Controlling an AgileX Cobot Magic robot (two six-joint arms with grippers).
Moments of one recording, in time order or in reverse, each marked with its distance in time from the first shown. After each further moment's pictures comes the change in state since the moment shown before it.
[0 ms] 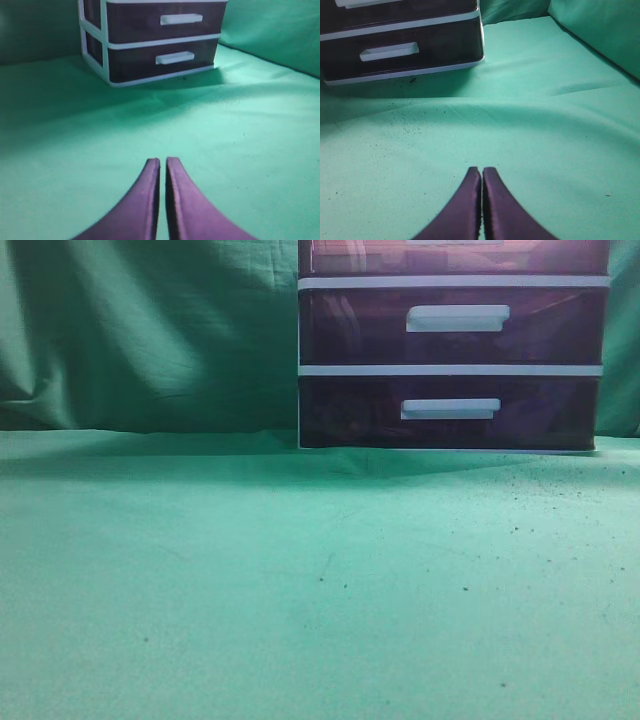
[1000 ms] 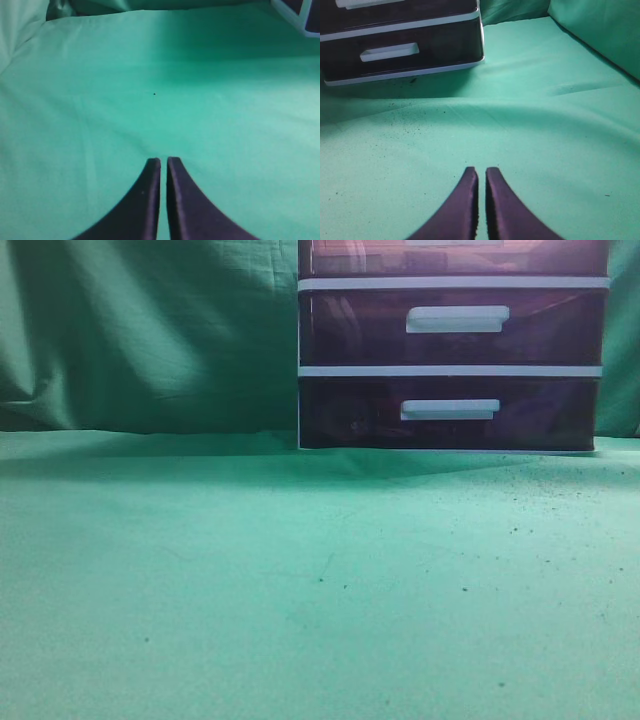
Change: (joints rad) left arm 0.596 -0.060 0.118 0.132 0.081 0.018; right arm 0.000 0.000 0.000 0.000 -0.001 0.000
